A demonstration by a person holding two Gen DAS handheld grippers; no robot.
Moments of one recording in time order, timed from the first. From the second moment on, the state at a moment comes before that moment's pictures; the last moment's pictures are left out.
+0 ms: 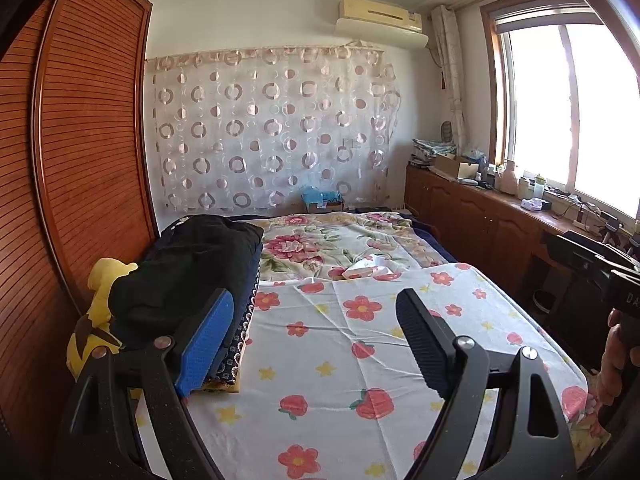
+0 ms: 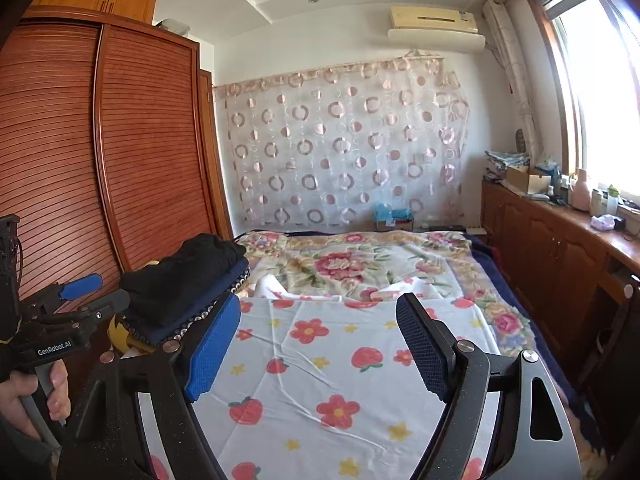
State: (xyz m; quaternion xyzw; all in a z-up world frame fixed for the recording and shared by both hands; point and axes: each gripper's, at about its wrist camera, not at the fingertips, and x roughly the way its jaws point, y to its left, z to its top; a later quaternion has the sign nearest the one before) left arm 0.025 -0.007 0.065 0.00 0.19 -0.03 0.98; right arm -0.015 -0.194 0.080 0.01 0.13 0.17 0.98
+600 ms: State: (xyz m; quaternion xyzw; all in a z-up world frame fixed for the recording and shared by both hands) left arm 0.022 -0.005 0.068 0.00 0.19 -0.02 0.98; right arm -0.007 -0.204 0.069 0.01 0.14 0.16 0.98
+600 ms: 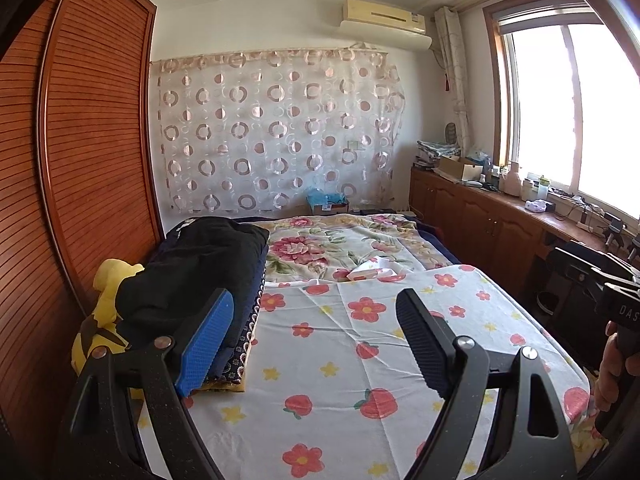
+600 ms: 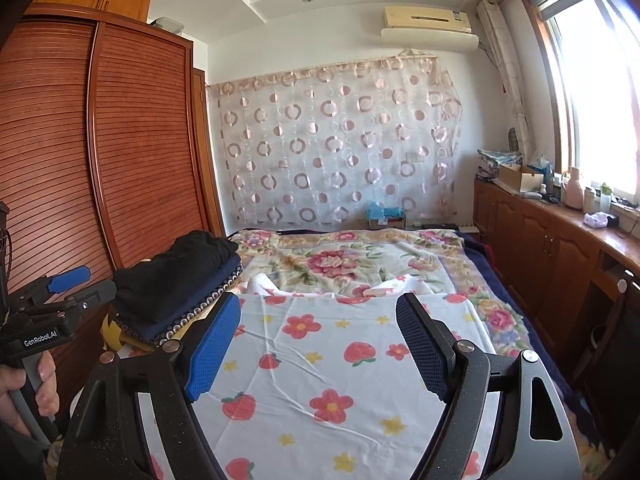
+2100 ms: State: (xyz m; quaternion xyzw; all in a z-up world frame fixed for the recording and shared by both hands) left arm 0.022 -0.003 0.067 0.00 0.19 -0.02 0.98; right arm 0.005 -0.240 0.072 0.00 0.14 0.16 0.98
